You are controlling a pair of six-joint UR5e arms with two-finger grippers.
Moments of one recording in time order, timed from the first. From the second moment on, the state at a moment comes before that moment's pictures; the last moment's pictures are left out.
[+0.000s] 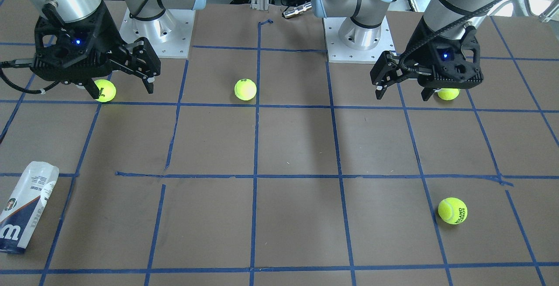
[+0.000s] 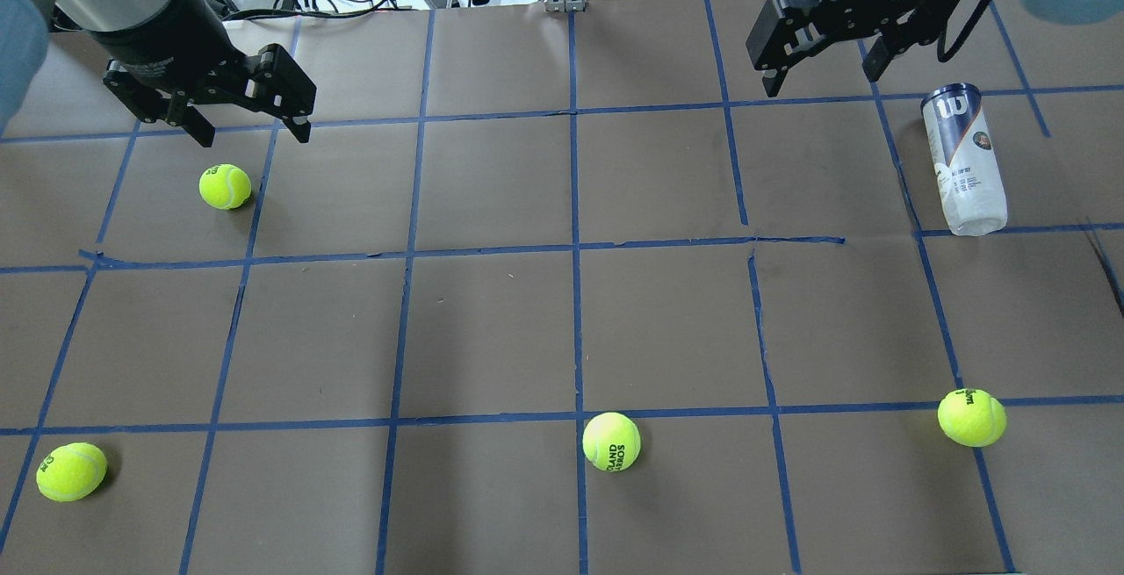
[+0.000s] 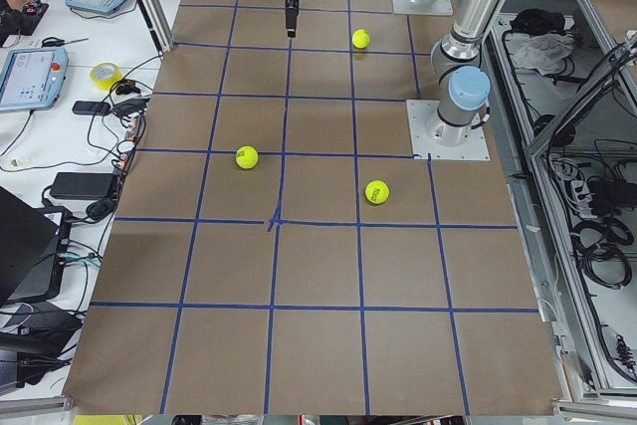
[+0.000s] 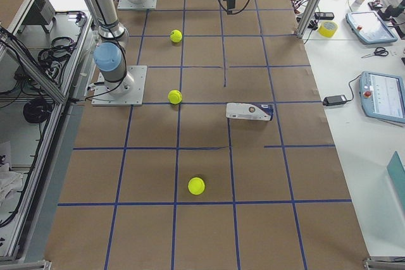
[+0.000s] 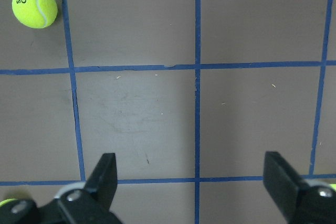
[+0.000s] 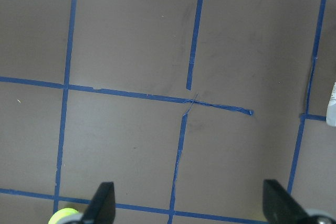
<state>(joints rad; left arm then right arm) -1.49 -1.58 -1.55 -1.55 1.56 0.09 1.58 -1.50 1.44 -1.56 -1.55 -0.12</state>
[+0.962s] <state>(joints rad) -1.49 -1.58 -1.55 -1.55 1.56 0.08 1.40 -1.44 1.43 -1.57 -1.56 -0.12</state>
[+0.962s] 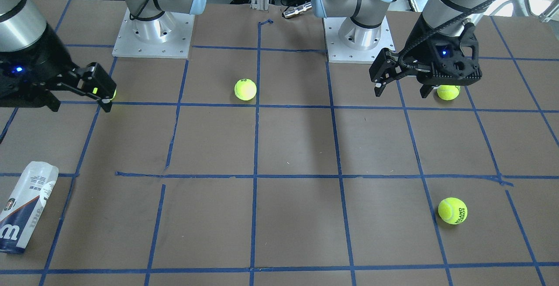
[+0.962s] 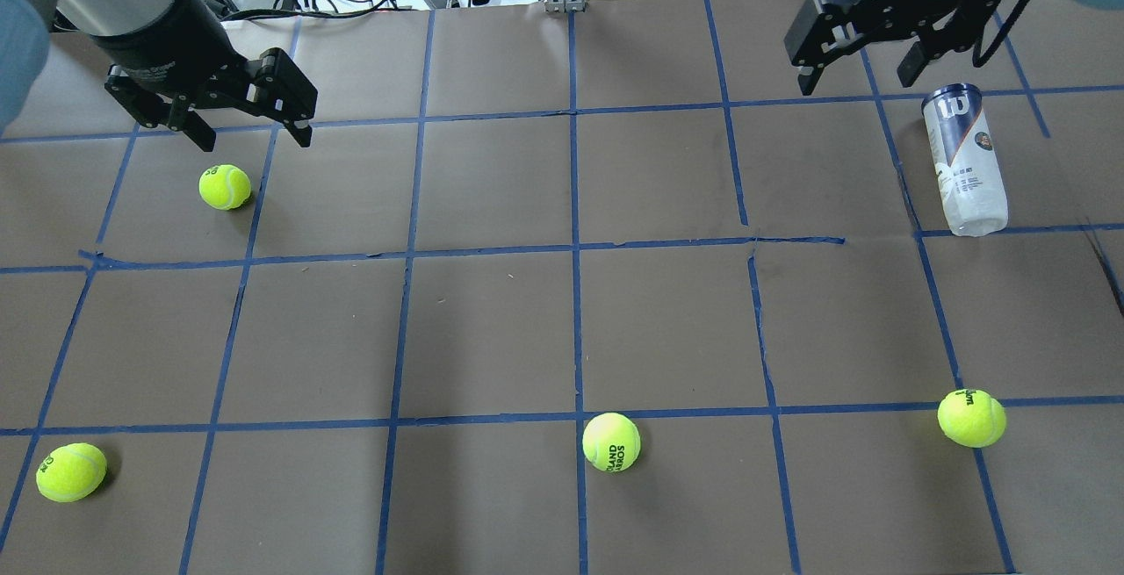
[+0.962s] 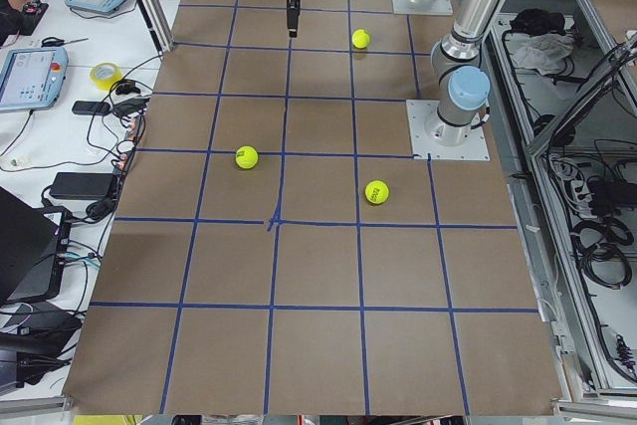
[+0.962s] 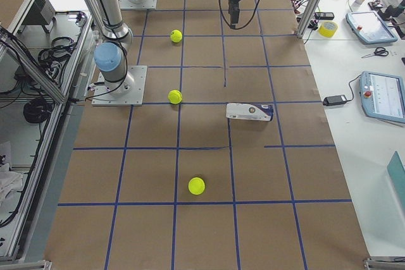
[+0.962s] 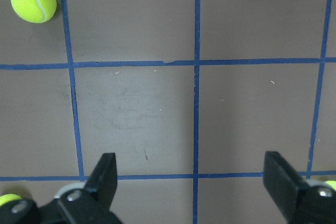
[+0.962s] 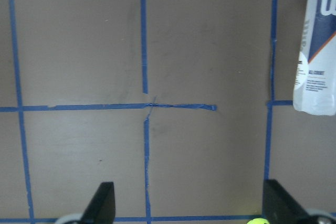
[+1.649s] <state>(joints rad) -1.49 -1.58 -1.56 -1.55 1.57 0.07 1.19 -1.13 1.43 -1.87 -1.62 -0.16</state>
